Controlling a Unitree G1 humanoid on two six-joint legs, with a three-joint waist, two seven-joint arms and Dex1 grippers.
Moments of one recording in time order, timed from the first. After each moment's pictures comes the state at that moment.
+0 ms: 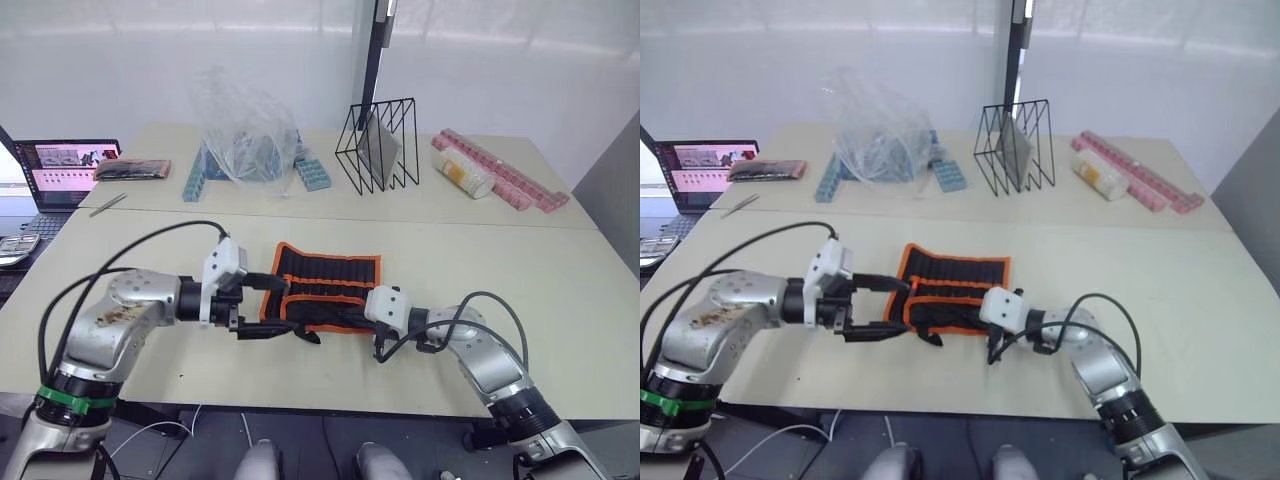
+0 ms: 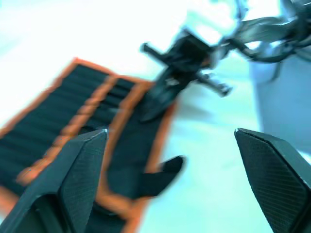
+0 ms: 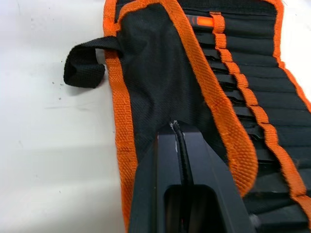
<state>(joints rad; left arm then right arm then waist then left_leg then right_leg) -0.38 0.72 -0.05 -0.24 -0.51 0.58 -1.19 -0.37 -0.49 0.30 0.03 0.02 0.04 0.89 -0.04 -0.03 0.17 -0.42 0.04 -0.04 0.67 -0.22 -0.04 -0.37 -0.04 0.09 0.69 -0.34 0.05</state>
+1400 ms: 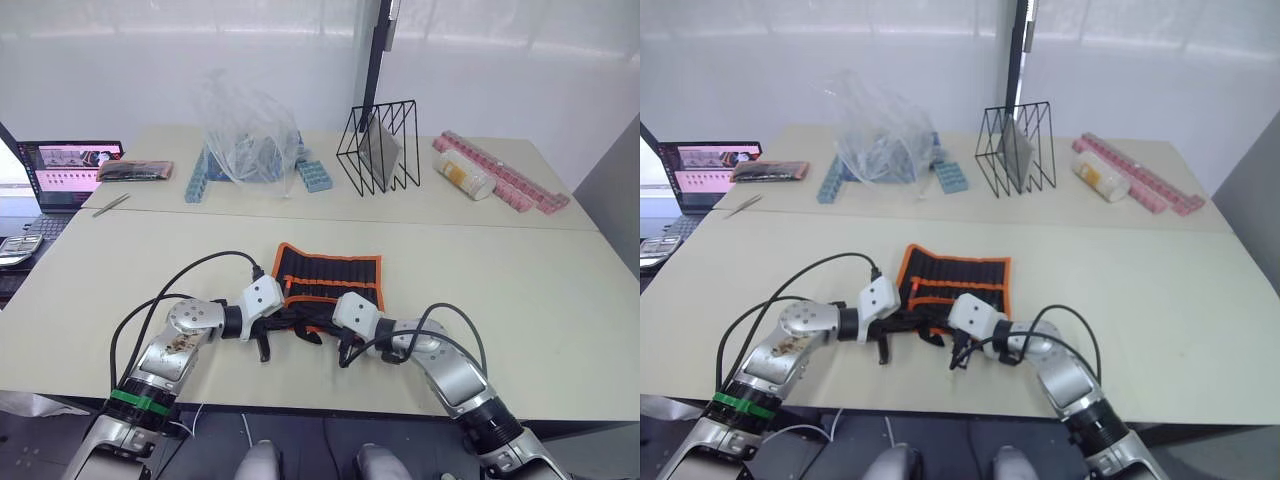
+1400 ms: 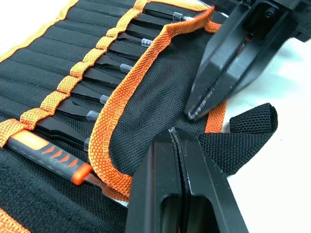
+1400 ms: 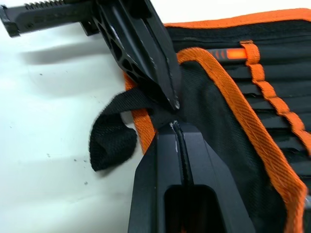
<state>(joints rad) -0.37 0.55 -0.22 0.09 -0.16 0.19 -1.03 -0.34 -0.37 0.37 -0.02 -0.03 0.16 0.76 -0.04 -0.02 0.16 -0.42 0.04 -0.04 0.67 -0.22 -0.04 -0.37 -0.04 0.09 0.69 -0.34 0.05</state>
